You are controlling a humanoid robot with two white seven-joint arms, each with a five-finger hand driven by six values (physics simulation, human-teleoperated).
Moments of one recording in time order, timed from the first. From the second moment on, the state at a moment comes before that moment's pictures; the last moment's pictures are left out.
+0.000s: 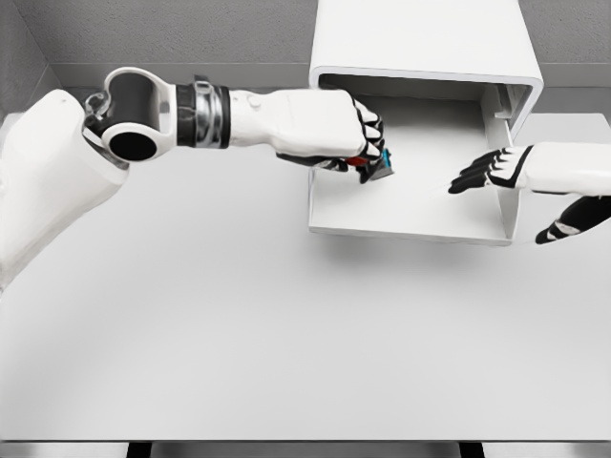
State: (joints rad) left arm -1.04 0.40 -0.86 -1.45 -0.40 -0.61 -0.56; right arm -0.92 -1.26 0.96 -1.66 -0.23 -0.61 0.61
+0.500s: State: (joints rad) left arm -1.07 0.37 -0.85 -1.44 -0.41 -0.61 -0.56; right arm -0.92 -1.34 0.93 -1.65 -0.22 -0.61 0.61
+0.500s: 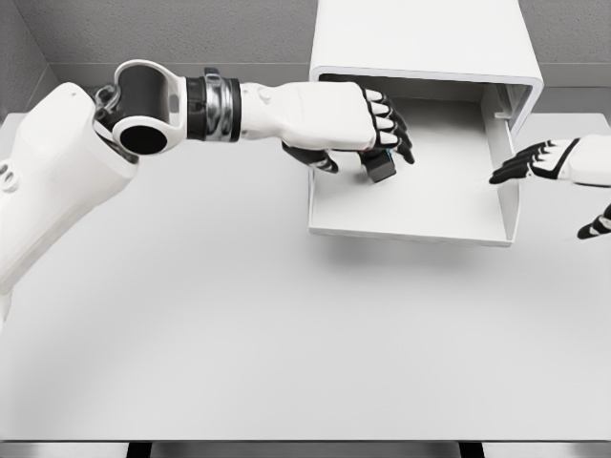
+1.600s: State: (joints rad) left arm -0.97 0.95 -0.85 -1.56 0.10 -0.61 -0.57; right arm -0.78 -1.25 0.91 -1.69 -0.23 -0.61 0.51
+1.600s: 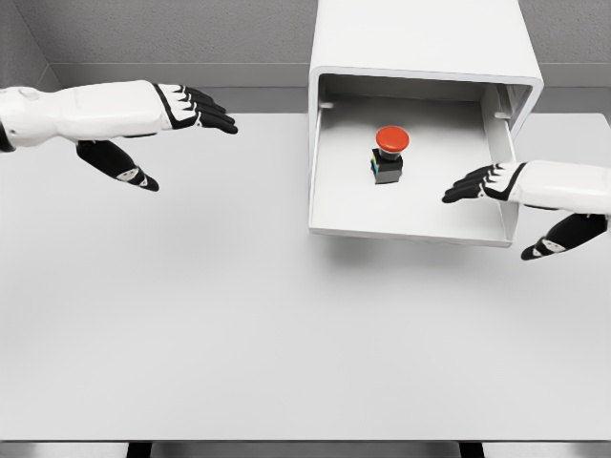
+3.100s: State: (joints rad) left arm -0.96 0.95 -0.85 -1.56 0.09 -0.61 -0.57; right arm -0.78 -1.11 0.90 -1.60 -0.15 -0.61 0.52
